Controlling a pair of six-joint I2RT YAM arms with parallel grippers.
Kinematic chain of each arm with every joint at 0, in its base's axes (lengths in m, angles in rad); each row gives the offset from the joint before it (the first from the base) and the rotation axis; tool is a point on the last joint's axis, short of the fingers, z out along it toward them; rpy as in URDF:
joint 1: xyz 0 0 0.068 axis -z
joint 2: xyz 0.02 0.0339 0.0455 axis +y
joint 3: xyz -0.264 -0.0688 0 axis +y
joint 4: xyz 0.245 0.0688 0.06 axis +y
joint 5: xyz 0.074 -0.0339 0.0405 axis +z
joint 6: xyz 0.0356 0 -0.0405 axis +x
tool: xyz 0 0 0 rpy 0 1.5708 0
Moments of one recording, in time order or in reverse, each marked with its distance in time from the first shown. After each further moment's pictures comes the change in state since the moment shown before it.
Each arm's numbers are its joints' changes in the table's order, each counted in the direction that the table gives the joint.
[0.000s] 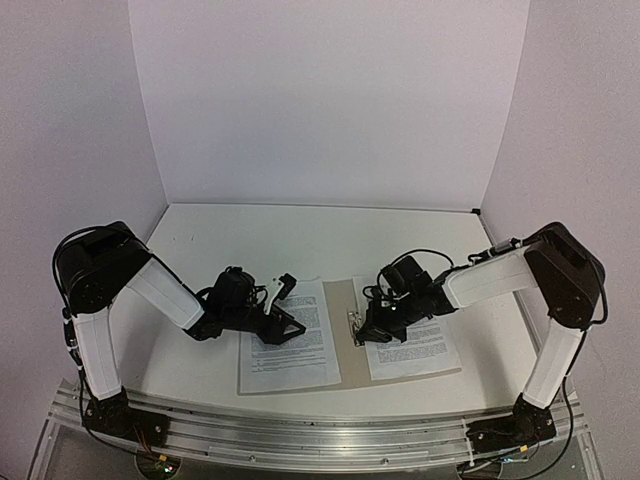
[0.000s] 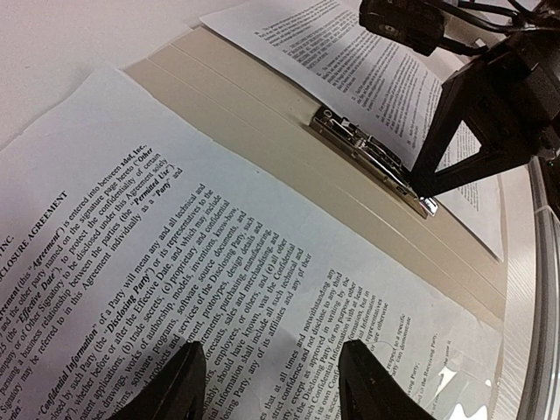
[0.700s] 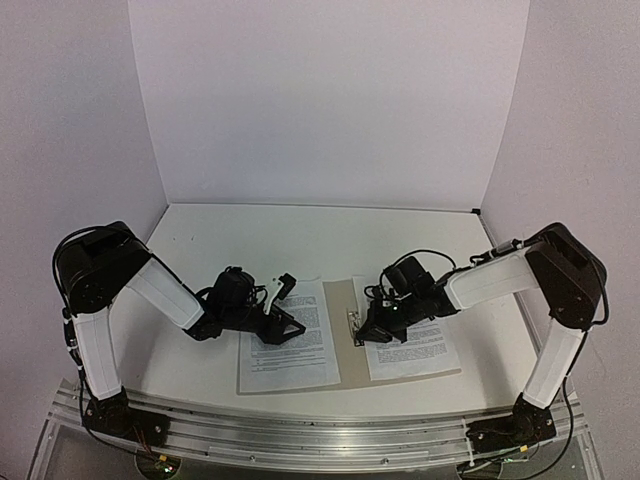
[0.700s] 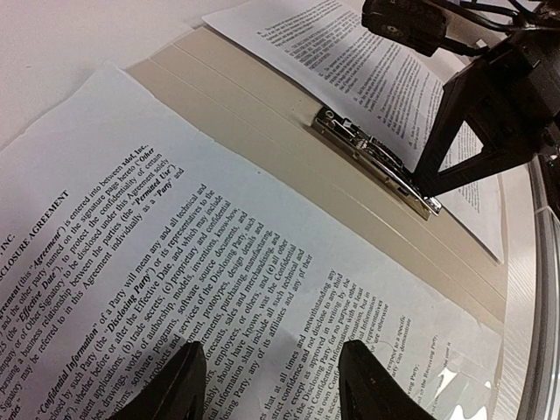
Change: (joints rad) left arm -0.002 0.000 0.001 -0.001 0.000 0.000; right arm 0.008 -0.035 0.018 -0.047 0.029 0.019
